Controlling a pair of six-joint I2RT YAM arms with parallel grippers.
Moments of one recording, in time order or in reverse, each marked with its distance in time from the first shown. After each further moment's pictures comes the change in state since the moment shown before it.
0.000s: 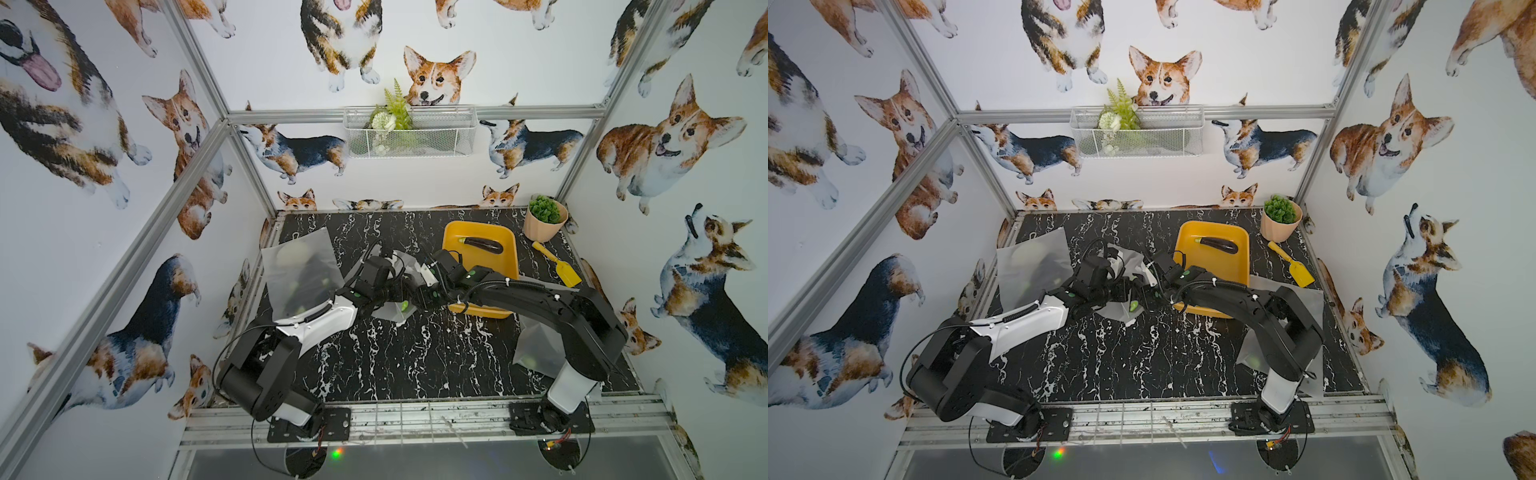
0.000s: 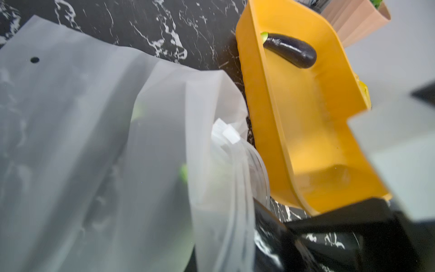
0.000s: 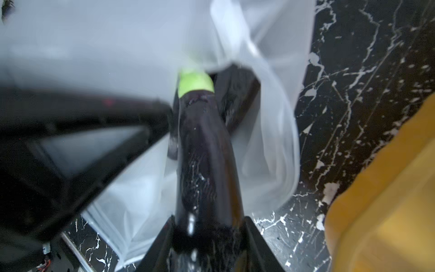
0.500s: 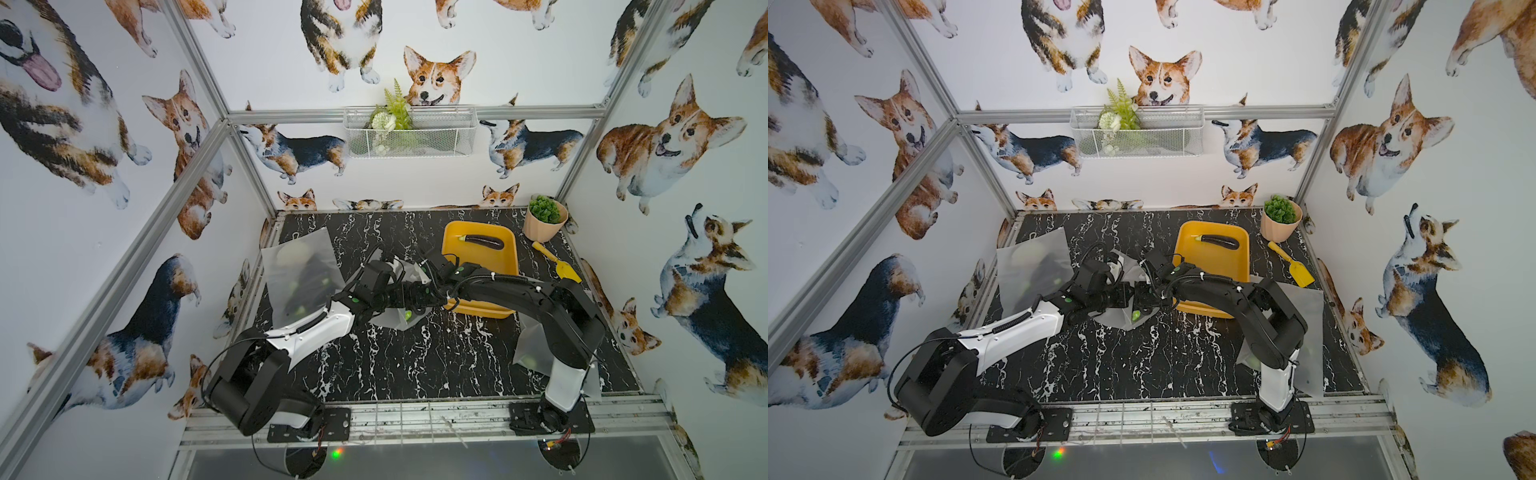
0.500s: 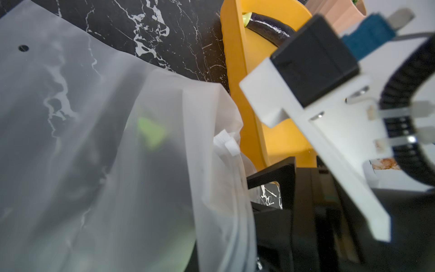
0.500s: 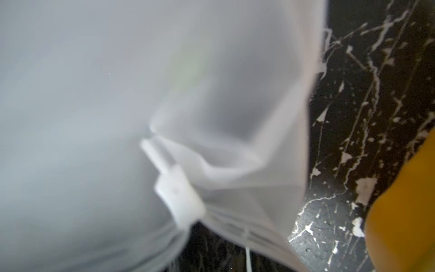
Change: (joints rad) left arm -0.032 -0.063 -0.009 -0.053 0.045 -0.108; right arm 0.006 0.091 0.061 -0.015 0.005 0.225
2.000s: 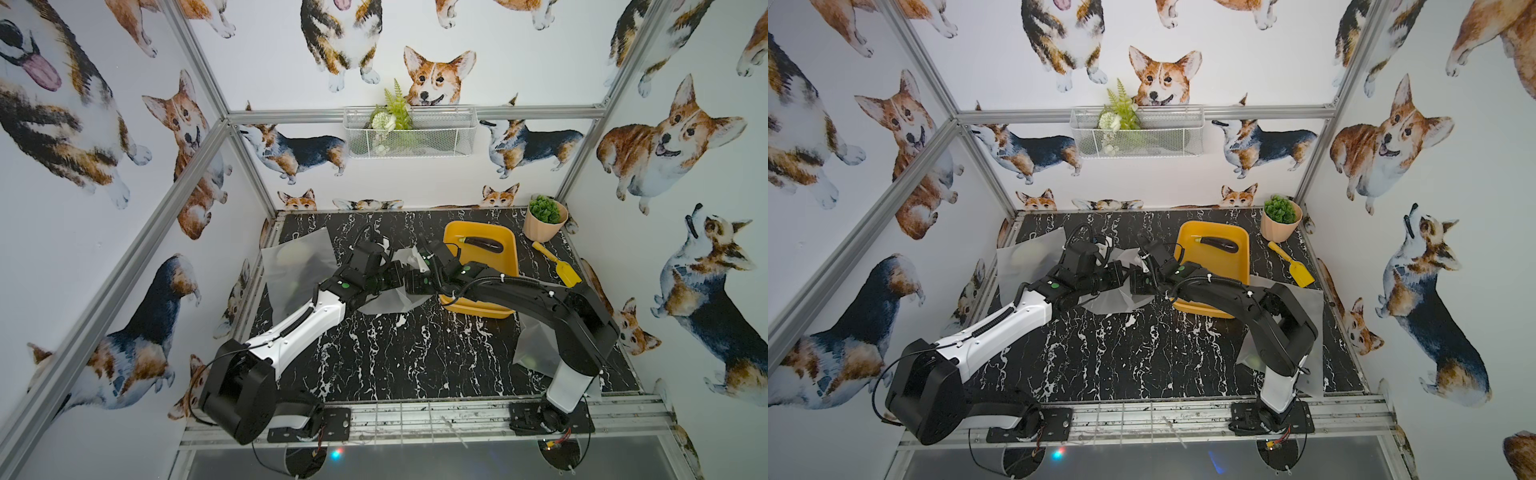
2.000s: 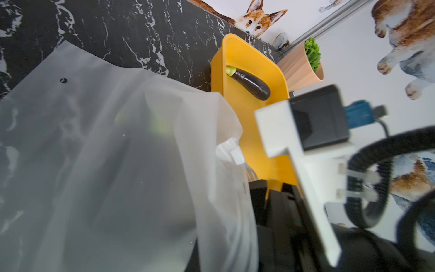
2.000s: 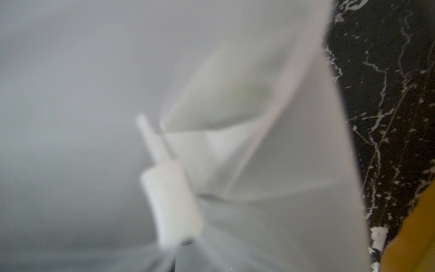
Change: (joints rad) left arm 0.072 -0.039 0.166 -0.142 0.034 -0.102; right arm -0.011 -0.092 -0.010 0.166 0.016 -0.025
